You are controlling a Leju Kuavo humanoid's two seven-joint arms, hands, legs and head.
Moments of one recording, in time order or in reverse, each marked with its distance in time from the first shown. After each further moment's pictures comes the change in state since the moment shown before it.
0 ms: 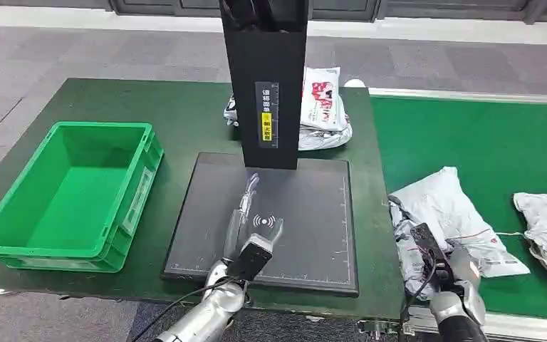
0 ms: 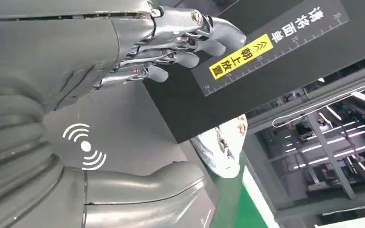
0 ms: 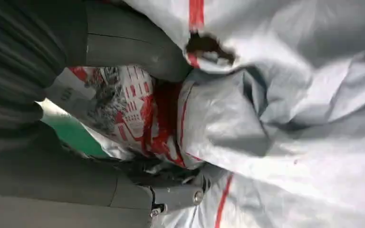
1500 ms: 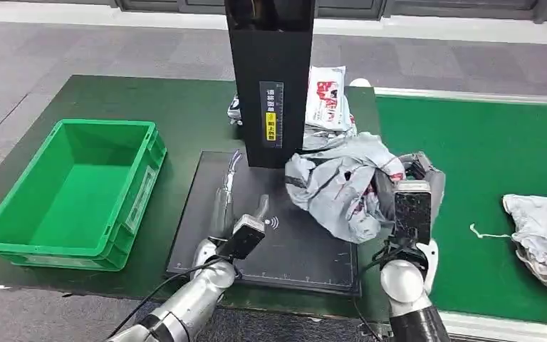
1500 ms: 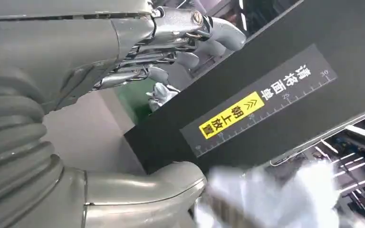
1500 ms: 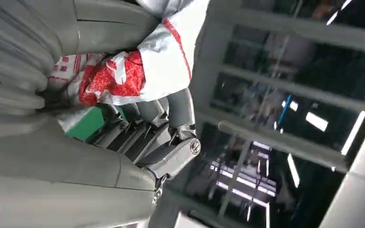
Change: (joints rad) left arm -0.108 0.028 0.060 0.058 -0.061 0.103 -0.035; right arm 0.096 0.136 0.474 -0.874 -0.473 -0.326 -0.331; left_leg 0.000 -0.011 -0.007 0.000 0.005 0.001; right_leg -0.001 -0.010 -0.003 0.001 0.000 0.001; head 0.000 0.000
